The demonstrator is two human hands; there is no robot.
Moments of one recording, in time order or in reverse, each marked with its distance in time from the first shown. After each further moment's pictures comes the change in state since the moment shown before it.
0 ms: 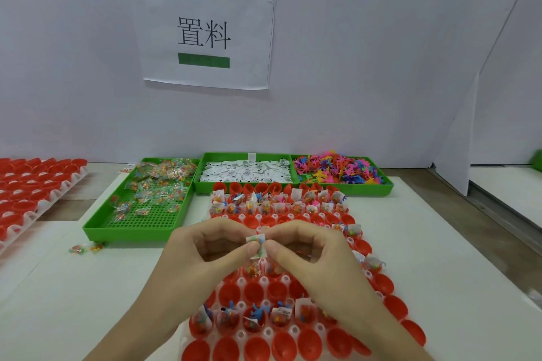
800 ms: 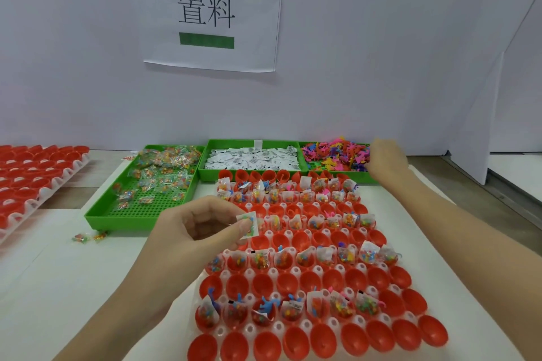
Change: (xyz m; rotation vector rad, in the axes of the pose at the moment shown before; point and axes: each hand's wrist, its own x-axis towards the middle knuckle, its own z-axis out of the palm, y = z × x) left_hand 0.008 -0.003 -0.019 0.033 0.070 -0.046; right_hand 0.177 0.097 -0.160 -1.301 0.359 0.384
